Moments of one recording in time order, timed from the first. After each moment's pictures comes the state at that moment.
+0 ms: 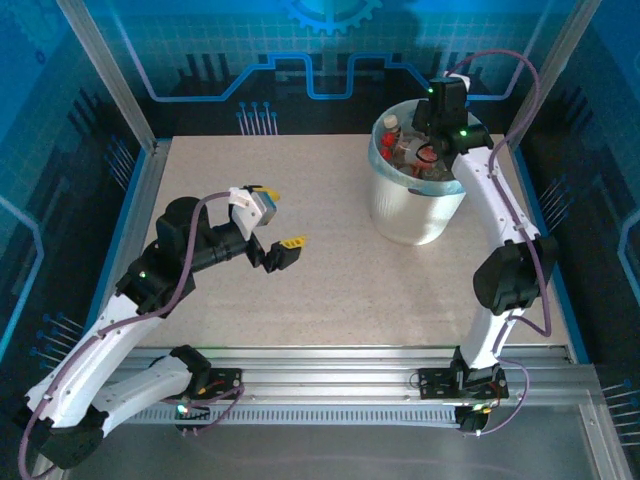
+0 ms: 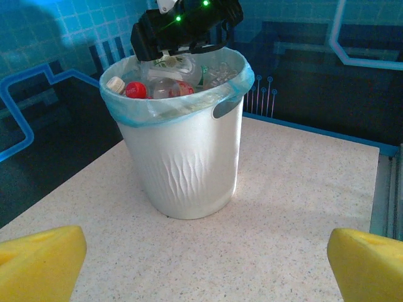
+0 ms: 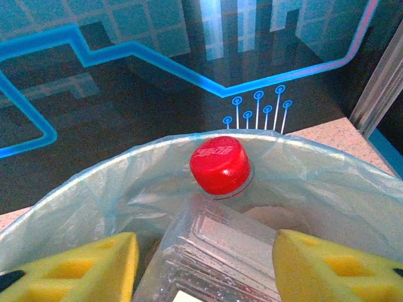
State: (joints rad) left arm -0.55 0.87 1.06 -0.38 0.36 0.15; right arm 0.19 1.83 1.90 -0.62 0.36 0.35
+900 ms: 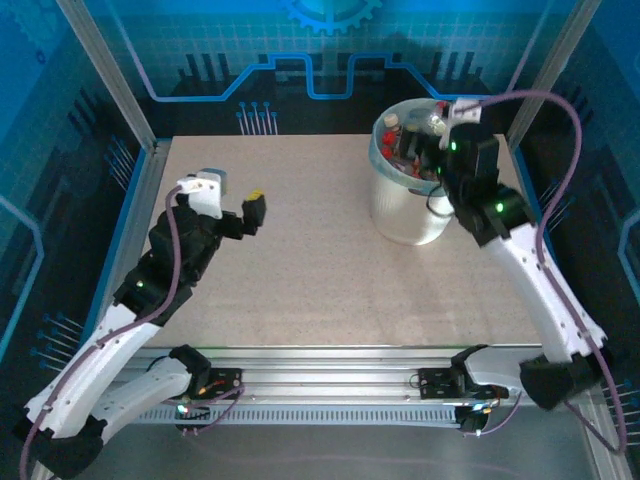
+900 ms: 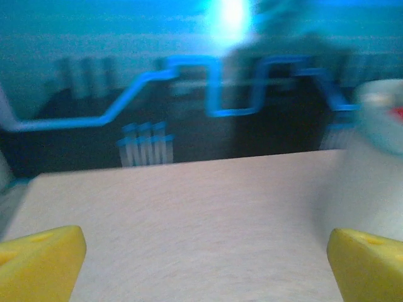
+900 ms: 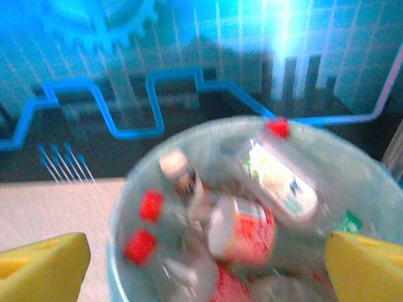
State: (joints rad) left arm -0.48 0.81 0.94 -0.30 -0.42 -0.14; right arm 0.39 1.19 1.38 -0.49 0.34 0.19
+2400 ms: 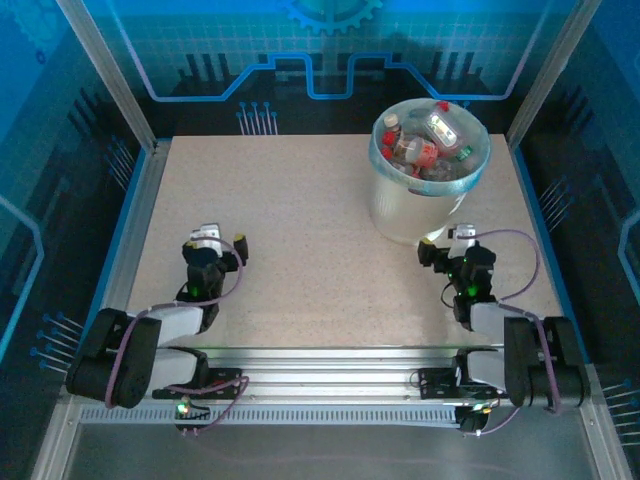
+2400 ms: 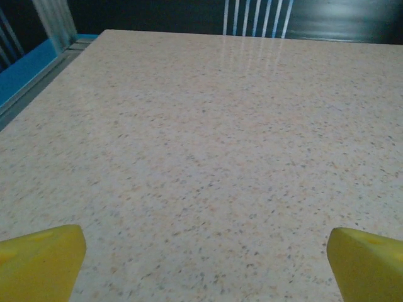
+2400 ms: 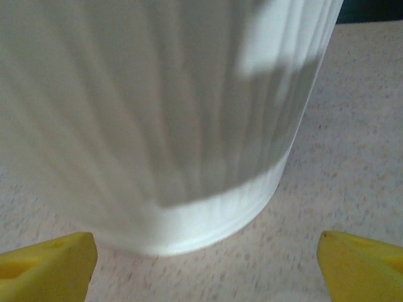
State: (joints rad) left arm -0.15 1.27 0.21 0.74 -0.29 -0.13; right arm -0.05 1.26 0.20 0.73 -0.13 0.04
